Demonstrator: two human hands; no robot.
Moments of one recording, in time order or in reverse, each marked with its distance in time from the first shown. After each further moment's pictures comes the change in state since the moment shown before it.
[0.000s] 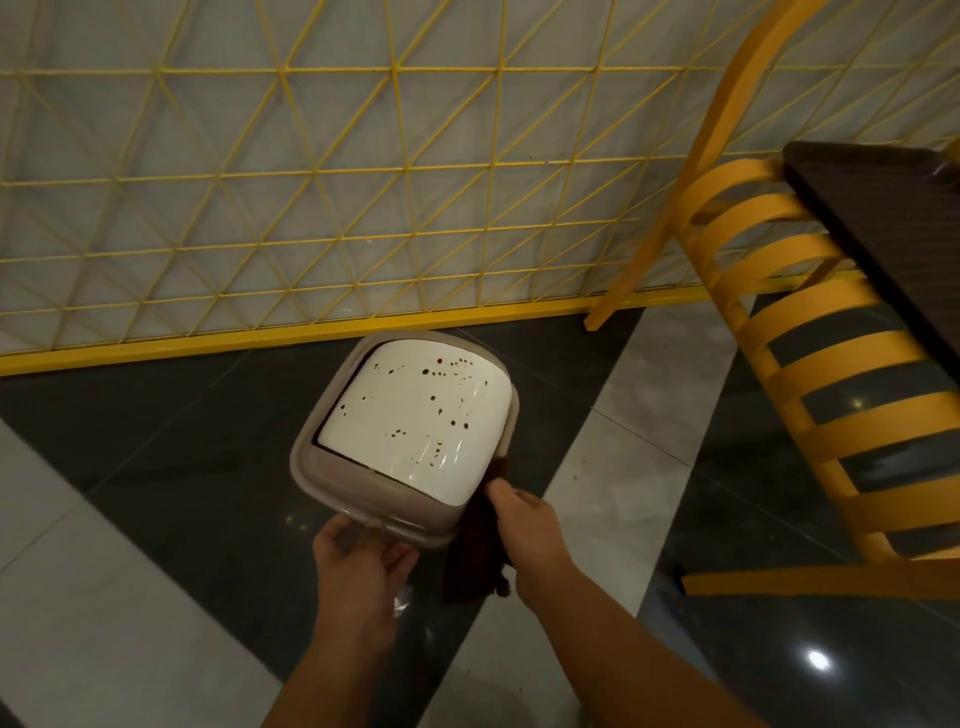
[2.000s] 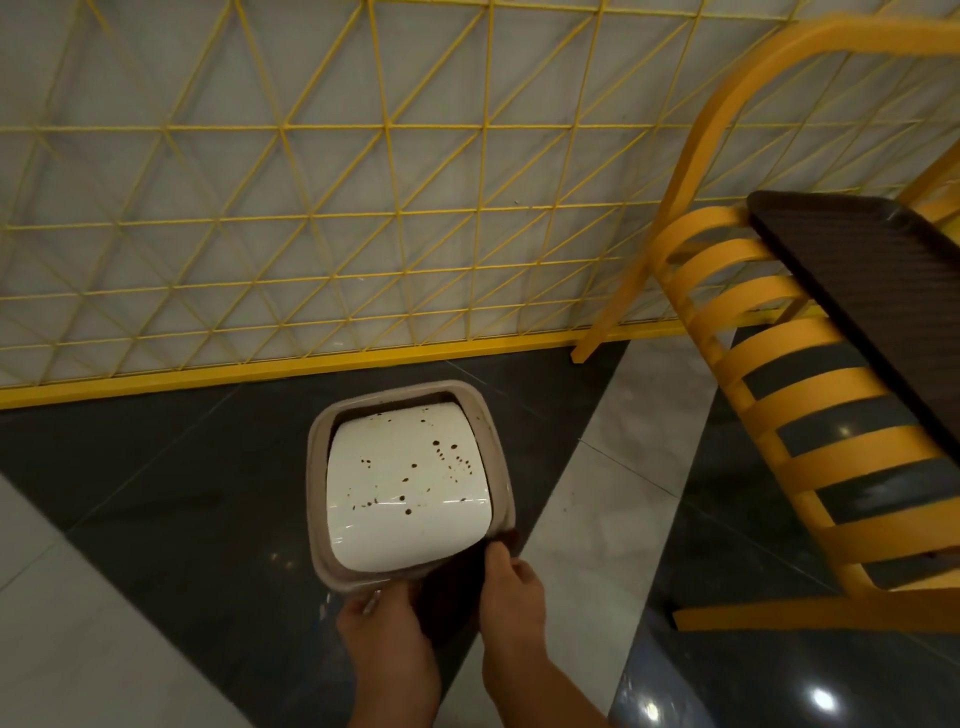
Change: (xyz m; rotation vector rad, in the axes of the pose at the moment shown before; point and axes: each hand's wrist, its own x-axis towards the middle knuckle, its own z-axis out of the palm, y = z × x) left_hand -0.049 -0.021 0.029 0.005 0.092 0.090; right_hand -0.018 0.025 0.011 0.167 0.202 0.014
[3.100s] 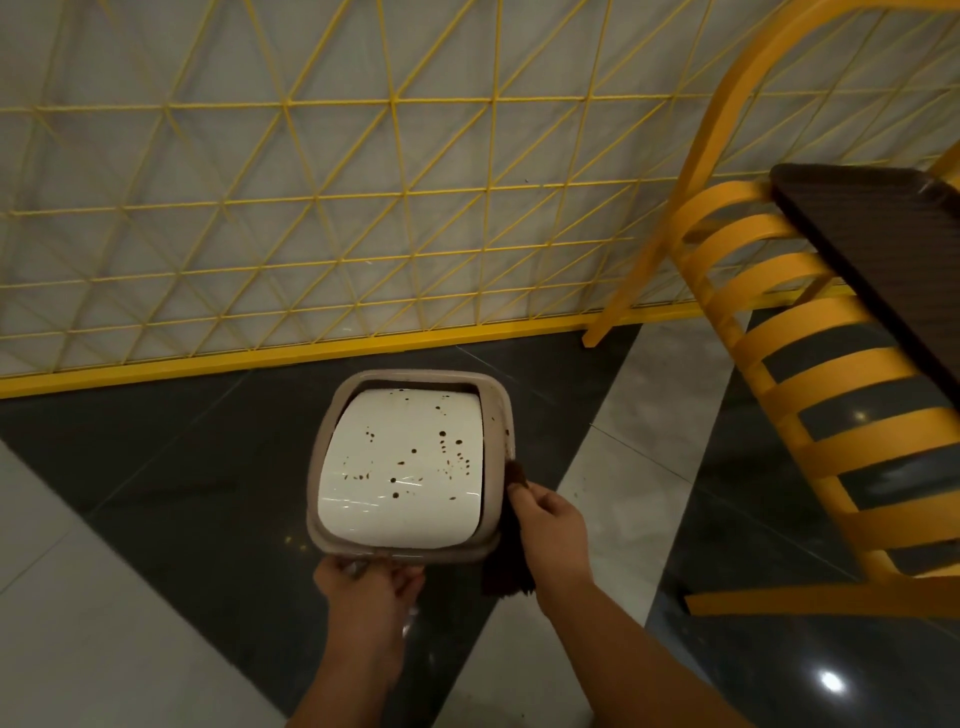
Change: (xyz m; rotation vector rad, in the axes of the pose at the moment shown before) left_hand 0.042 0.016 -0.013 0.008 -0.059 -0.047; right_hand 0.033 -0.032 -0.014 -0.137 -0.092 -0.224
